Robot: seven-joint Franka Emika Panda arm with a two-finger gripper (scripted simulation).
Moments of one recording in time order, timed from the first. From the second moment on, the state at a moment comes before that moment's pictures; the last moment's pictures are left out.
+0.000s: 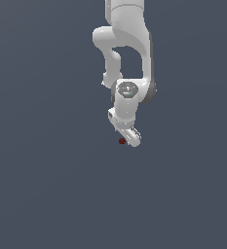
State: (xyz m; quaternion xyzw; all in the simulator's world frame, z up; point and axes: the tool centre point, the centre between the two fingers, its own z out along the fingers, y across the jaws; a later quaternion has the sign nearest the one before) arm -0.051 0.049 0.067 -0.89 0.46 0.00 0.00
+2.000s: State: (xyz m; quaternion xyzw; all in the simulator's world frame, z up) arm -0.053 0.025 0.035 -0.89 0.46 0.00 0.00
